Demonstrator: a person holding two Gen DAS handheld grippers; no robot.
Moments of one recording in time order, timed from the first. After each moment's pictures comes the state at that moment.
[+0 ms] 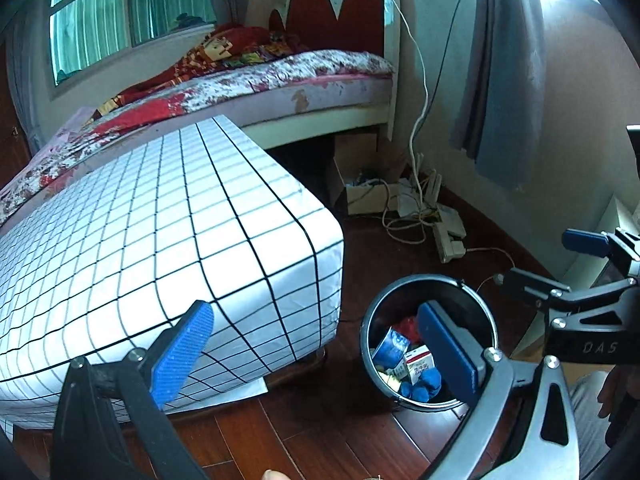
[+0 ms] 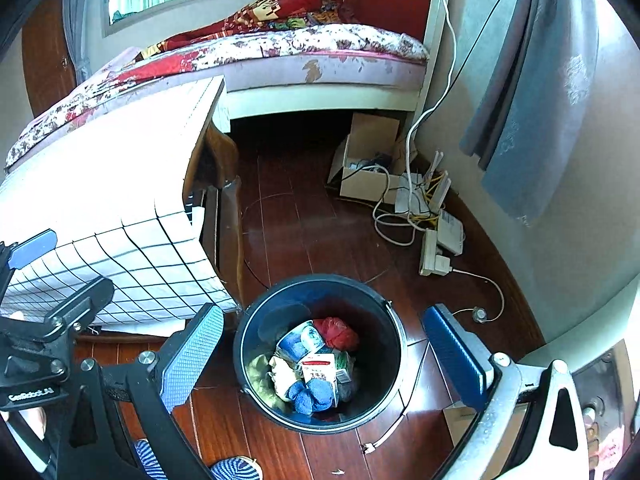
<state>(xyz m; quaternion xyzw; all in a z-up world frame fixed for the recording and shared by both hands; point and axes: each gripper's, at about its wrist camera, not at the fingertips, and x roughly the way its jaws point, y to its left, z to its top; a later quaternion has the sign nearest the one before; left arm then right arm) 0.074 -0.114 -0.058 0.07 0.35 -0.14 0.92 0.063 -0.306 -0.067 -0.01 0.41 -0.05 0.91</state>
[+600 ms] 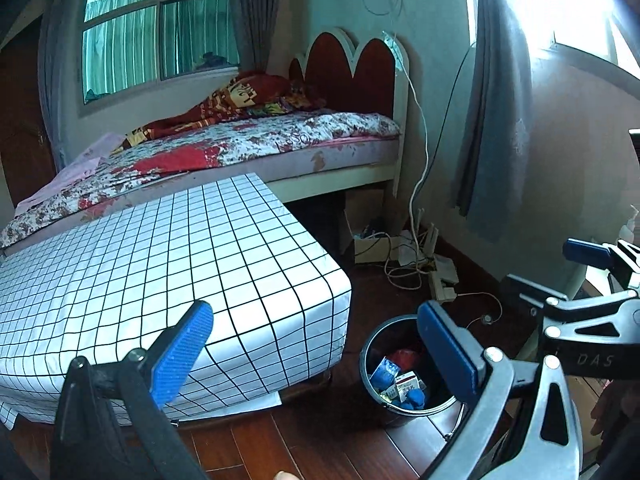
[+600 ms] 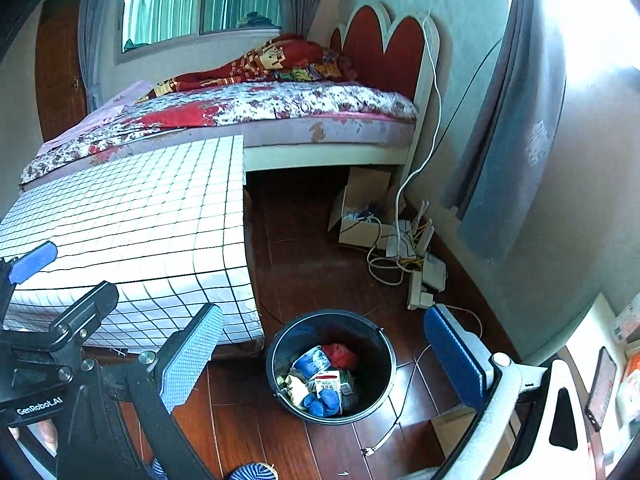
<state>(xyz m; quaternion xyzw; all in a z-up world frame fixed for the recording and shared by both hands) 0.013 -0.077 0.023 0.05 0.28 -0.13 0.95 -0.010 -0.258 0.032 -0.03 0.34 -0.06 0.94</state>
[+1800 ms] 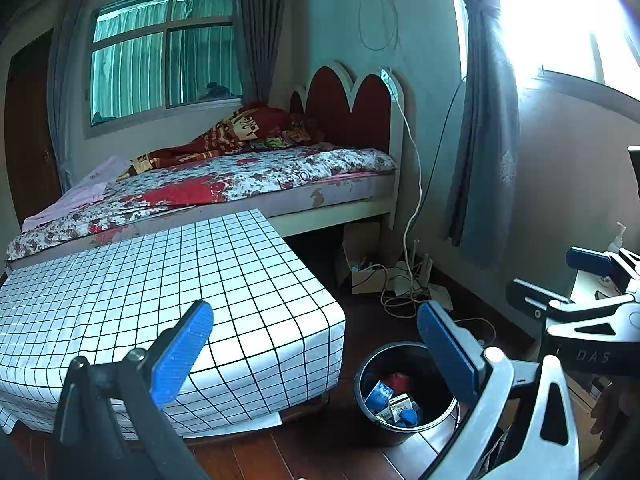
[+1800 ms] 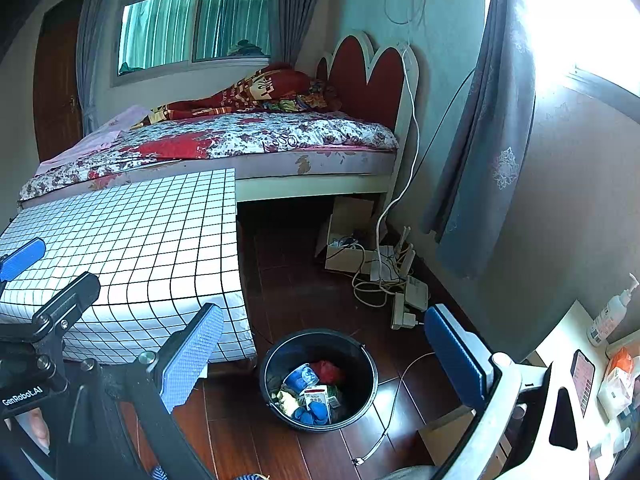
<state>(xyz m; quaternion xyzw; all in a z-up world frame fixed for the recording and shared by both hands) -0.016 -0.072 0.050 0.04 0.22 -0.13 0.96 -0.041 -0.263 0.063 -0.03 0.30 -0.08 0.95</state>
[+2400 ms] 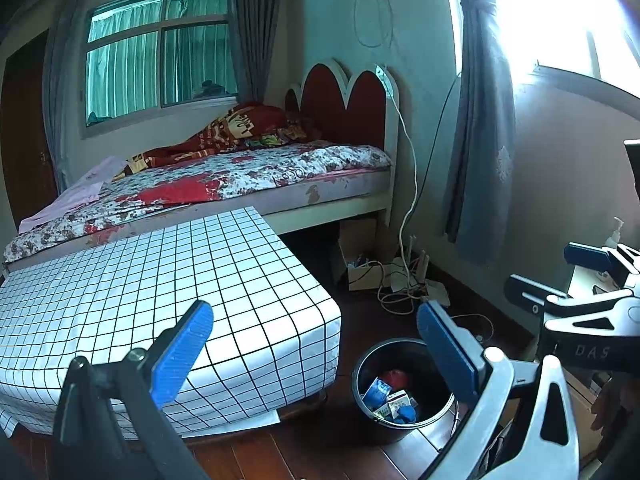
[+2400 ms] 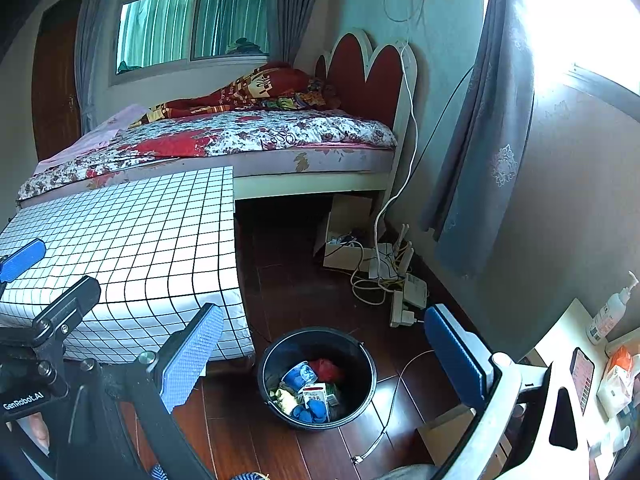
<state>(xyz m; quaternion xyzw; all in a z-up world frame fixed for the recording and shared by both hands) -0.016 -0.076 0.049 0.04 0.23 -0.14 0.96 -0.041 -0.264 0.063 -0.03 0.30 -0.08 0.95</state>
